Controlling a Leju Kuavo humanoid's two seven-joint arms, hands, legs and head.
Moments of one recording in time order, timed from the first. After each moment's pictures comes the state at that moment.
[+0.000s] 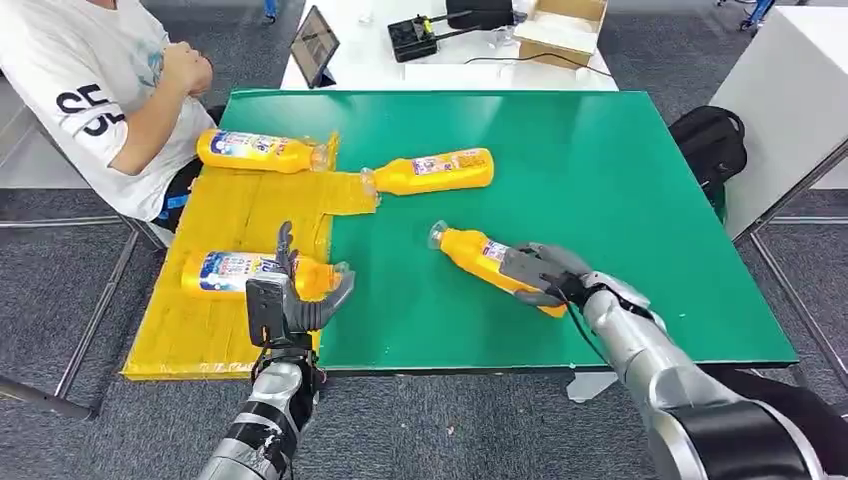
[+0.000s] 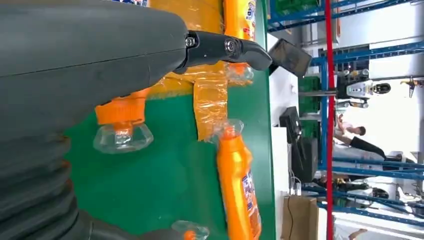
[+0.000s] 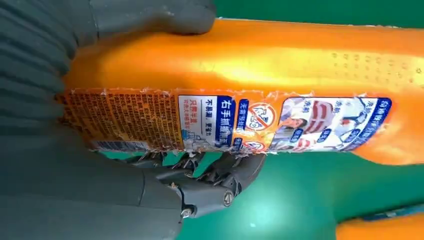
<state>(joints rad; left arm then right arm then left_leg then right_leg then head) -0.34 -0.32 -0.16 -0.89 -0.13 0.35 -0.70 -0.75 -0.11 0.20 -0.37 0.78 0.14 -0.21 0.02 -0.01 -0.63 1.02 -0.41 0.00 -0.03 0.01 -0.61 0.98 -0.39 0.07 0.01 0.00</state>
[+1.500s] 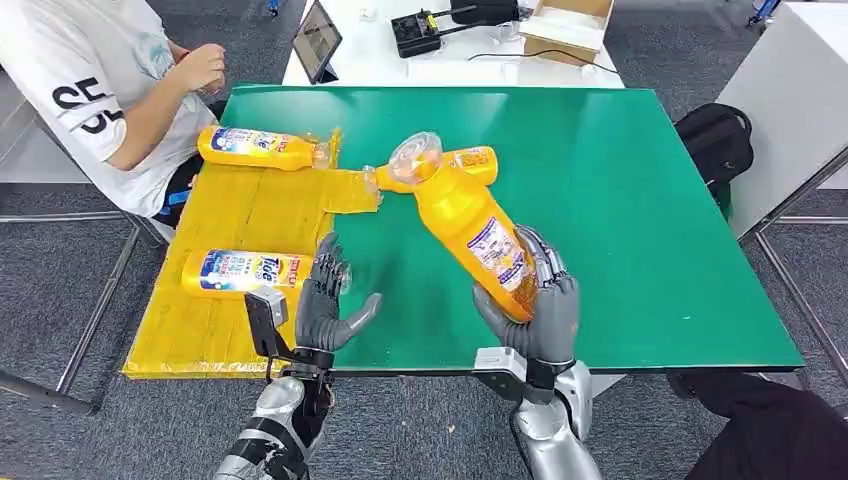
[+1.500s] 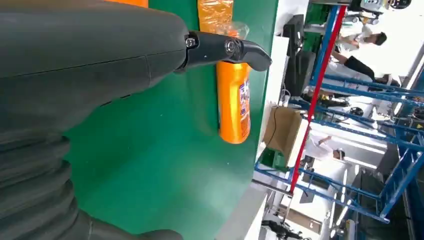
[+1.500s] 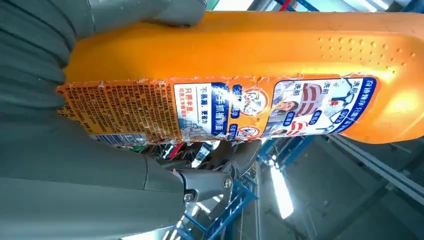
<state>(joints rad) -0.28 -0.34 -0.18 -0.92 0.01 -0.05 -0.69 -0.08 0.23 0.06 -1.40 0.56 -0.56 -0.66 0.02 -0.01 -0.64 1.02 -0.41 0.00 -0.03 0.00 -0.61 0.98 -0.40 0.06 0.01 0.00</state>
